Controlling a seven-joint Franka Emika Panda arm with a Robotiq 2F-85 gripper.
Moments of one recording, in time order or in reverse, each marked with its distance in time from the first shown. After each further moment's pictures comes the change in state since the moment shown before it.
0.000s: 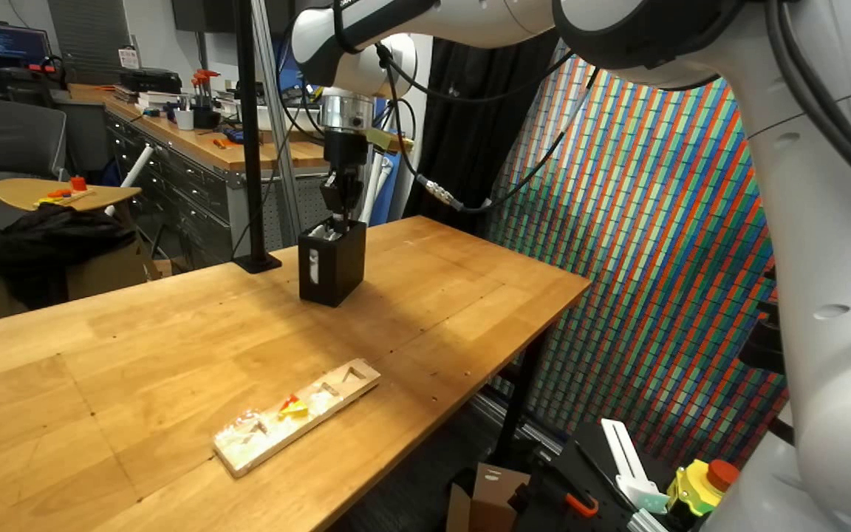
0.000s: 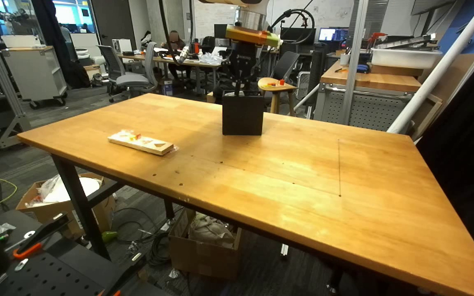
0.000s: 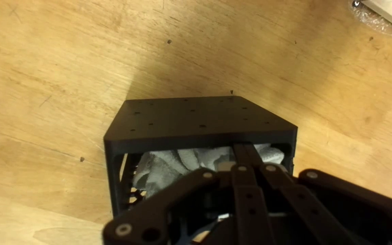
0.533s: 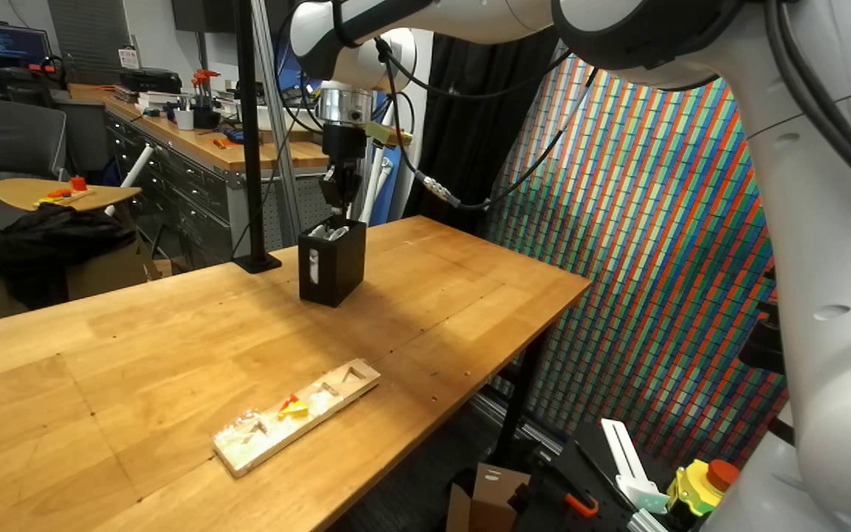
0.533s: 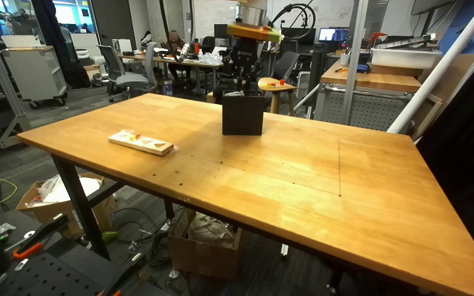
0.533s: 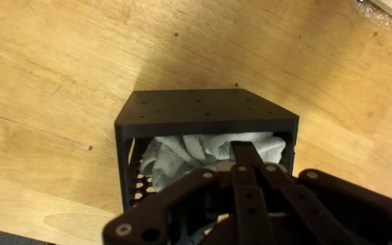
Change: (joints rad) arm 0.002 0.002 0.000 0.025 -0.009 -0.002 -0.003
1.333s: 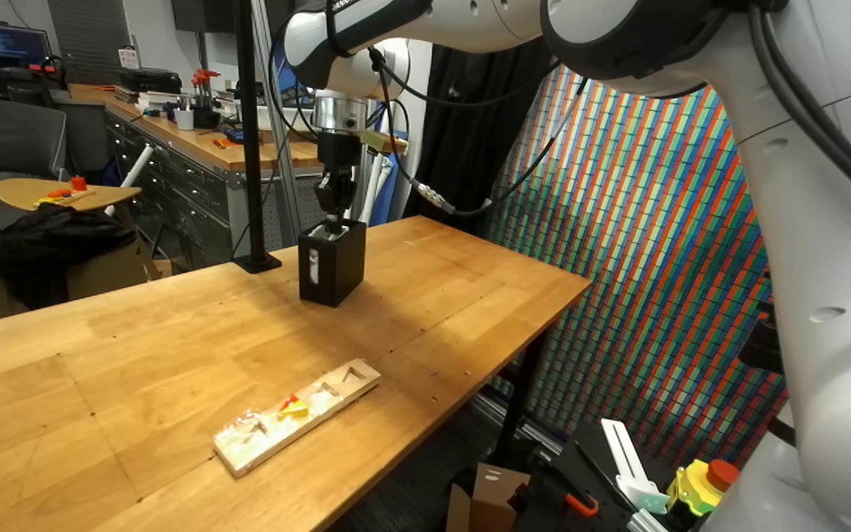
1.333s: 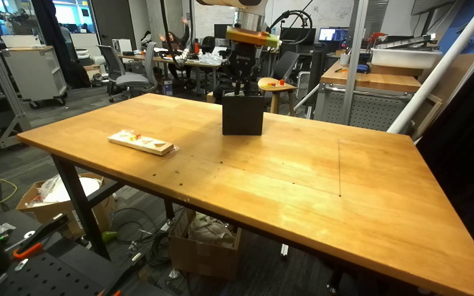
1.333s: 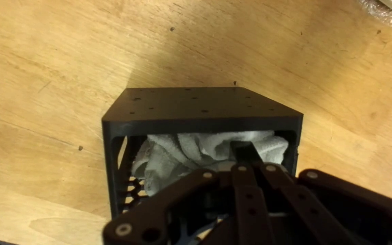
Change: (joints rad) arm 0.009 0.031 0.002 0.017 0.000 0.000 -0.002
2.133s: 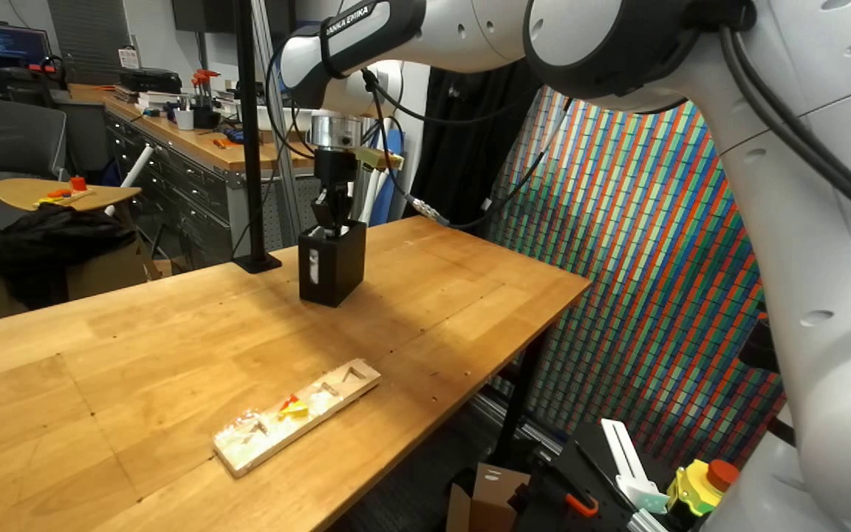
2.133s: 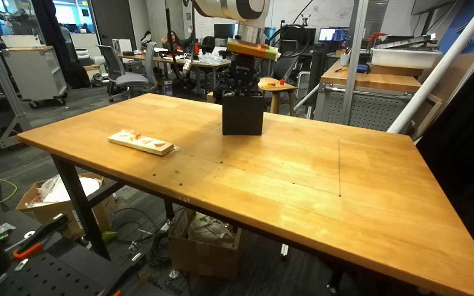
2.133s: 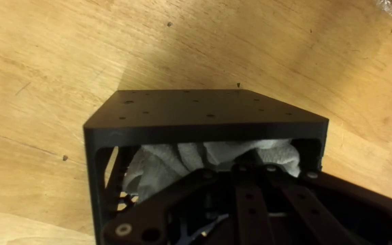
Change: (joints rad) arm 0.000 0.060 0.007 0.026 0.000 0.005 -0.004
